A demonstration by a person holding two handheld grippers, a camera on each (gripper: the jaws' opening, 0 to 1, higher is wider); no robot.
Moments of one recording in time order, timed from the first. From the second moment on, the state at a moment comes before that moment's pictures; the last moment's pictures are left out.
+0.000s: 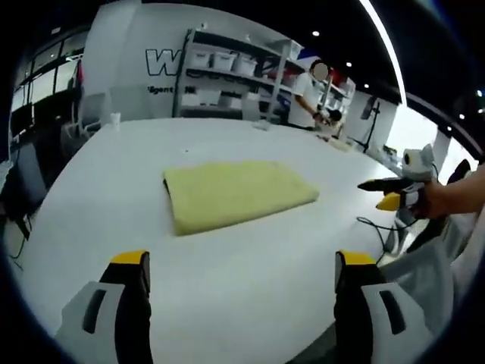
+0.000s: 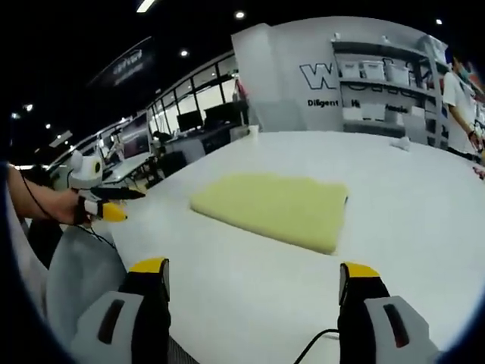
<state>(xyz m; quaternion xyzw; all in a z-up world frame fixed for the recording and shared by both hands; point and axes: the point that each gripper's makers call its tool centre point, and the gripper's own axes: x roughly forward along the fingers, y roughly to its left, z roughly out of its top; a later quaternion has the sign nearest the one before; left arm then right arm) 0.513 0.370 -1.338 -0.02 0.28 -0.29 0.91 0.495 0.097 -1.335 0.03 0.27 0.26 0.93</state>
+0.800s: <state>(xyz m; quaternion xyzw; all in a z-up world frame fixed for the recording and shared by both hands) 0.496 0.367 -1.344 -0.01 0.27 -0.30 0.92 0.485 0.089 -1.330 0.04 0.27 0.25 0.93</state>
